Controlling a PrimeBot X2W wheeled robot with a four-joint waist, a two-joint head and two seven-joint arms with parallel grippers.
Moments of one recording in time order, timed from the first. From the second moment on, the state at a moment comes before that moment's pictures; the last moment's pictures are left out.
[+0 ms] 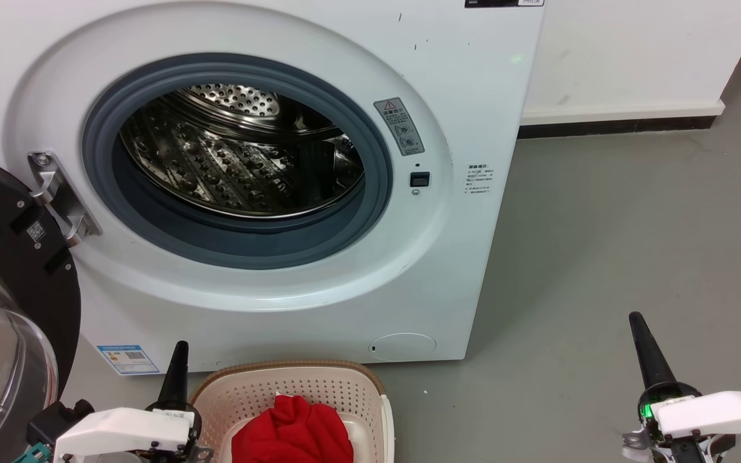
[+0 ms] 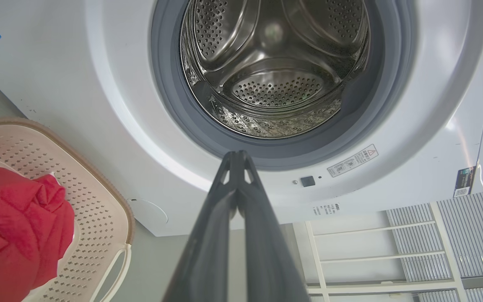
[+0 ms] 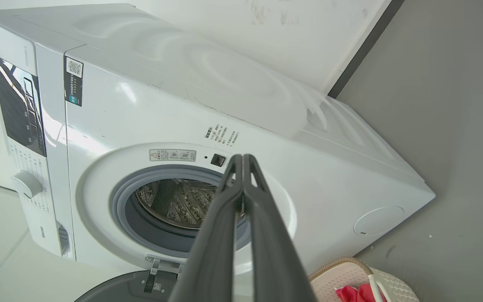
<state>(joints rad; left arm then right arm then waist) -0.02 0.05 0.09 0.20 -1.18 -0.07 0.01 -0.02 -0.09 -0.01 0.17 1.23 0.13 -0.03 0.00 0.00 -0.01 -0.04</state>
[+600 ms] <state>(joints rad) -0.05 0.05 0.10 0.22 -1.35 -0.09 0.05 -0.05 -0.09 -0.03 0.20 1.40 0.13 0.01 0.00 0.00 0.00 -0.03</state>
